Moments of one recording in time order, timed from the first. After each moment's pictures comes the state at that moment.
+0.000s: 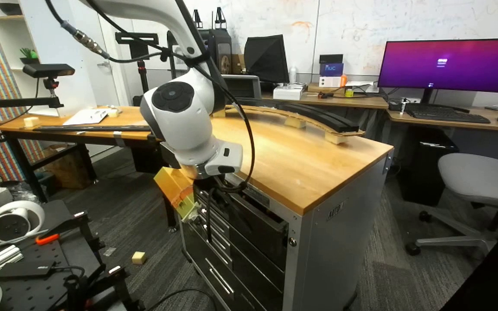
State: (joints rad) arm -0.41 0.41 0.33 -2.40 1.66 3.06 -1.68
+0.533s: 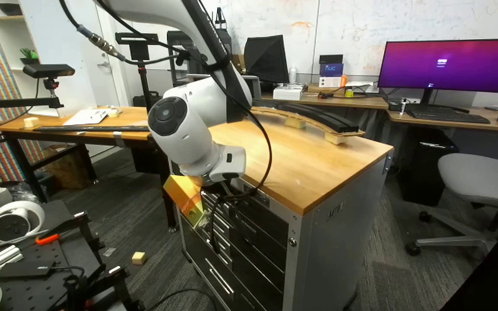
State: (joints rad) arm -0.36 0.45 0.23 -2.30 2.15 2.94 -2.20
